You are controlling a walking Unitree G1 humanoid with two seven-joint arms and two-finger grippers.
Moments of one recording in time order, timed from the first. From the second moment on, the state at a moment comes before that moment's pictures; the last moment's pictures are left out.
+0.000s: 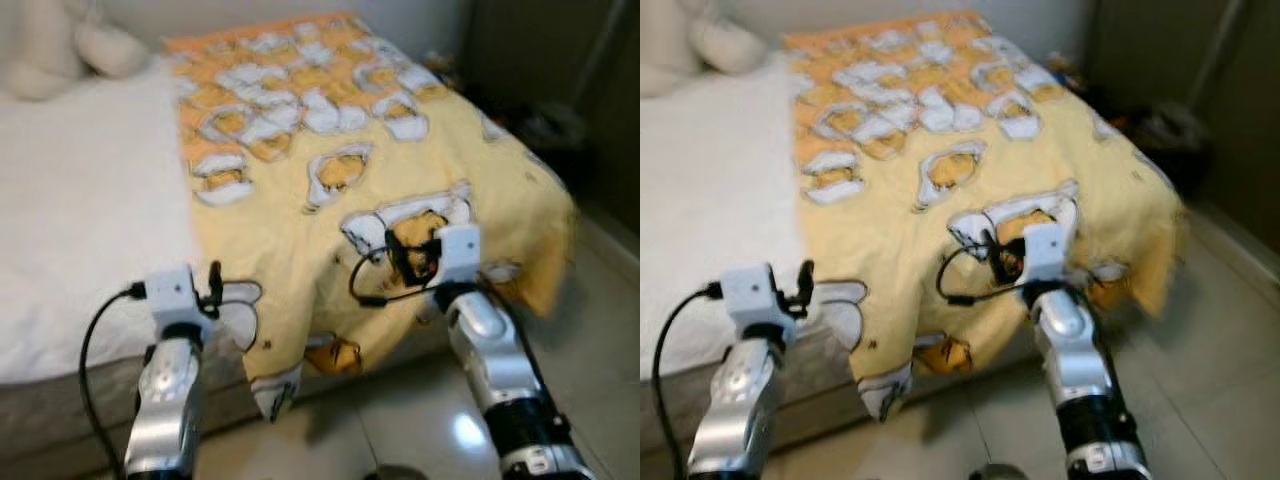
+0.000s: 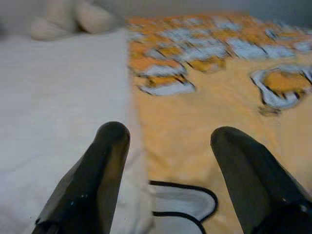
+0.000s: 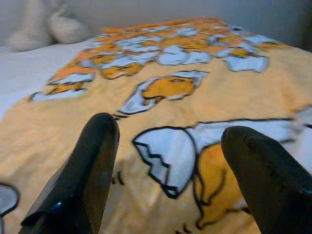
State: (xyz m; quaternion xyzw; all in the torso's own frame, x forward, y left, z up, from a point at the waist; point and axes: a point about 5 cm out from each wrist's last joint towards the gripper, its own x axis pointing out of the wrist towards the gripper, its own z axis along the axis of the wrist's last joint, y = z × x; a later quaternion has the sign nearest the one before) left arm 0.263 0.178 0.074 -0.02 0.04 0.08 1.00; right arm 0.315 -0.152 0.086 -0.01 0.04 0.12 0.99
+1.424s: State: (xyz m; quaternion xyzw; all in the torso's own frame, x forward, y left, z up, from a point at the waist) left arm 0.278 0.175 0.097 0.02 -0.02 0.07 1.00; right arm 0.325 -0.139 0.102 -0.01 -0.02 0.11 0.99
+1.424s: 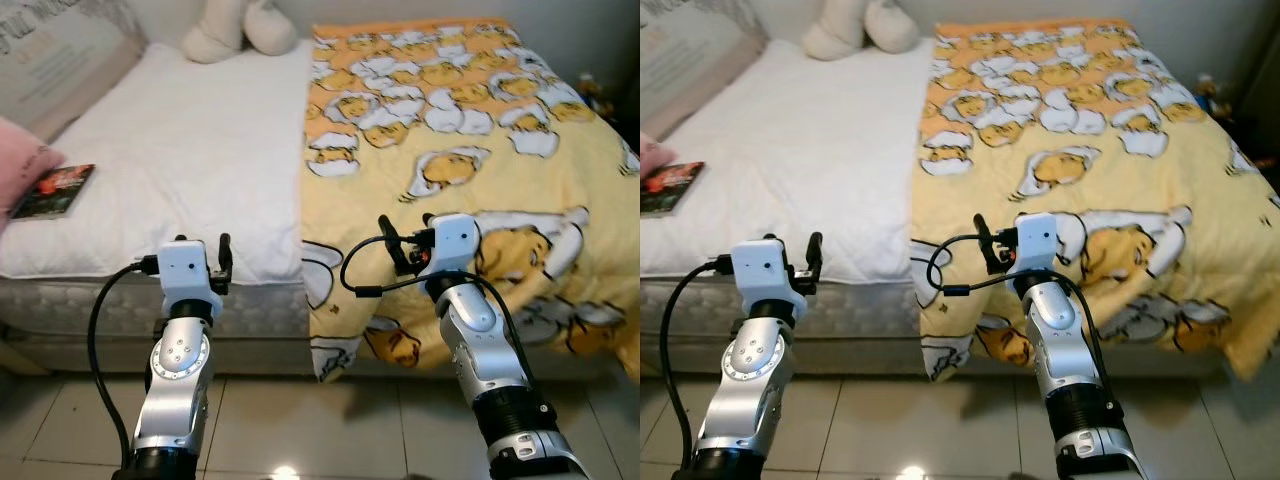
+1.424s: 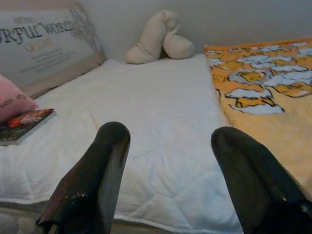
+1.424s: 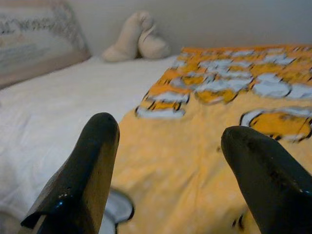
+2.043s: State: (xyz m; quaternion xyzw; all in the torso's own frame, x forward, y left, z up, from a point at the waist) left arm 0.274 0.174 0.091 0.01 0.00 0.06 1.00; right arm 0.324 -0.147 0.103 0.01 -0.02 0.10 1.00
